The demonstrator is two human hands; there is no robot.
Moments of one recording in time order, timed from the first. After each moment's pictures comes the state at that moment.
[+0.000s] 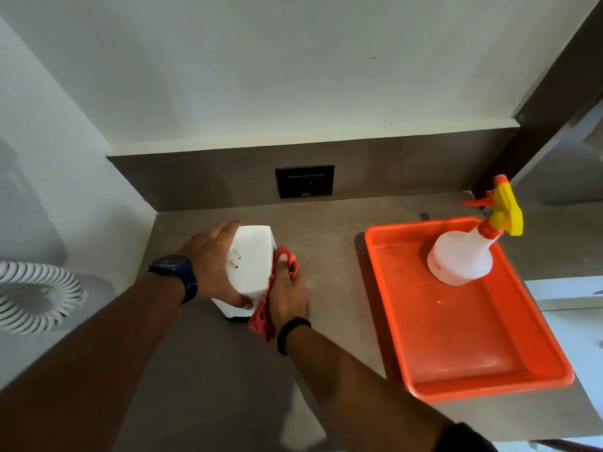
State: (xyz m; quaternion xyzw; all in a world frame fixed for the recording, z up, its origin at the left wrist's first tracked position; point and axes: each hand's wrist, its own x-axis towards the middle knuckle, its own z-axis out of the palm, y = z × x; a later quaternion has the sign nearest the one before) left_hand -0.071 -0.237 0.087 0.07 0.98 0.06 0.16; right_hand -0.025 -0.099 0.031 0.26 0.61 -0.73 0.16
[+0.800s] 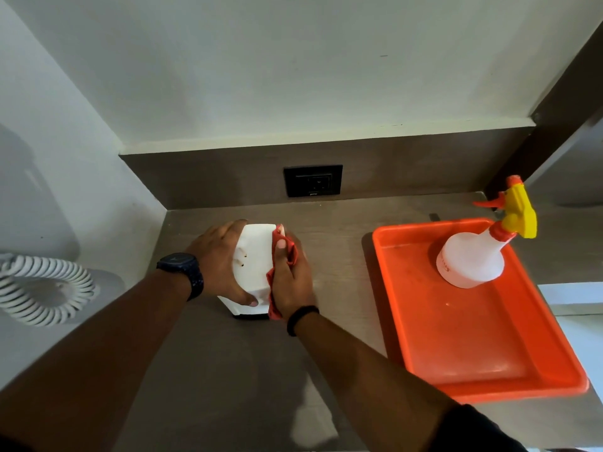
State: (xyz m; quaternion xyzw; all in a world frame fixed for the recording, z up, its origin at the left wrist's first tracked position) left_hand -0.071 -0.238 0.086 0.07 0.98 0.06 0.16; right_hand -0.042 -0.100 0.029 0.13 0.66 -0.73 0.09
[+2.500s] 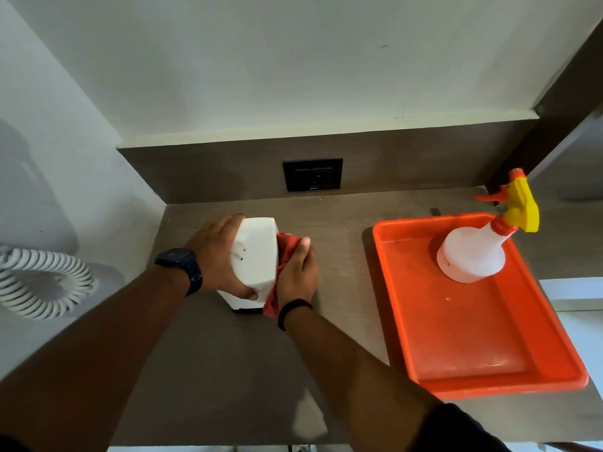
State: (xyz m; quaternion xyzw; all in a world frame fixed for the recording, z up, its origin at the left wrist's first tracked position) left_hand -0.069 -0.238 0.083 0.05 0.98 0.07 0.16; right_hand -0.042 -0.105 0.023 0.29 0.61 -0.74 0.03
